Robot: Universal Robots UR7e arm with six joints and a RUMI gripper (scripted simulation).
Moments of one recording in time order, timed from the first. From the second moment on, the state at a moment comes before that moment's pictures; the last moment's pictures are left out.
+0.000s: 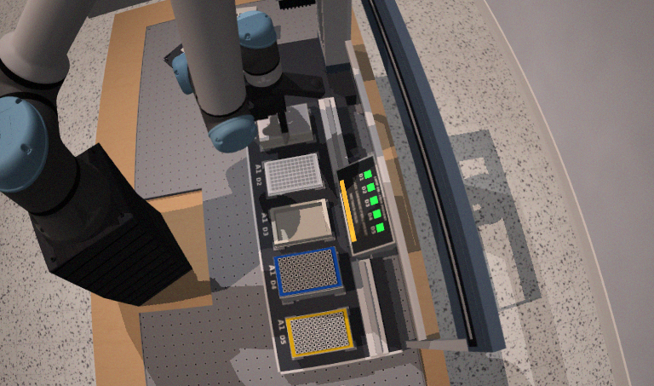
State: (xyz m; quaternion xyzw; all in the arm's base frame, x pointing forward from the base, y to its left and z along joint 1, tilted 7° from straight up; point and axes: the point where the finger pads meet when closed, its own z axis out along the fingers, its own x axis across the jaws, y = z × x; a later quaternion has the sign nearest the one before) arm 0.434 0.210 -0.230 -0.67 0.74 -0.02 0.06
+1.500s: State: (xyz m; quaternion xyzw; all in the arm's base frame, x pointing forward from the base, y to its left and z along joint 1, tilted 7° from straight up) arm 0.434 0.210 -0.230 -0.67 0.74 -0.02 0.06
